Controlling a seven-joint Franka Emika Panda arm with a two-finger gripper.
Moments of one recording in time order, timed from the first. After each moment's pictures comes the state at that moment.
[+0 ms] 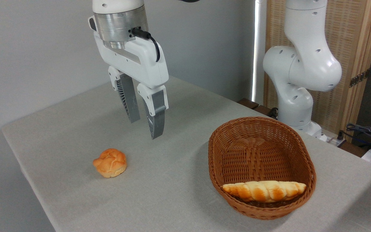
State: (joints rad) arm 0.00 0.02 -0.01 -1.62 -0.02 1.66 0.78
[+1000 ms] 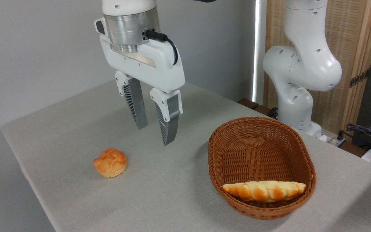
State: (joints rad) arm 0.00 0.01 0.05 -1.63 -0.02 1.66 0.78
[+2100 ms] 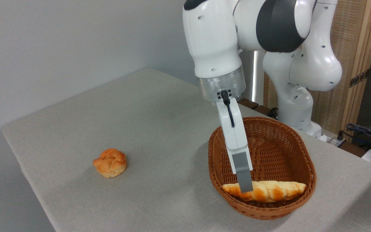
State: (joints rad) arm 0.02 -0.27 0.20 -2.26 0.27 1.99 1.55
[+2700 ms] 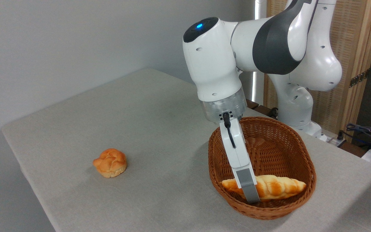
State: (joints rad) arm 0.02 -0.24 0.20 -2.33 0.31 2.02 1.55
